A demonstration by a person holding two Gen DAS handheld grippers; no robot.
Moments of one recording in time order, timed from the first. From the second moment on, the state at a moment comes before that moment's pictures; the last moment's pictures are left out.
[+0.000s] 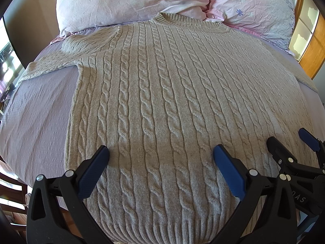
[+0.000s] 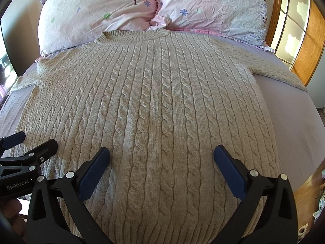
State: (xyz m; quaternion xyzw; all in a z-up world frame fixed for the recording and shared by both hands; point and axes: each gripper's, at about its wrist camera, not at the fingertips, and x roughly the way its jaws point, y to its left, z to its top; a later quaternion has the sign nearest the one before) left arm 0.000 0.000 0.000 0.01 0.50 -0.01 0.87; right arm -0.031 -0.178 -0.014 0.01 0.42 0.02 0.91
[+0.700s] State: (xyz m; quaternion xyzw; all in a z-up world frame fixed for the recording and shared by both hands) left arm 0.000 0.000 0.000 0.01 0.50 -0.01 0.87; right arm -0.031 -0.177 -0.010 0.01 0.42 0.02 0.91
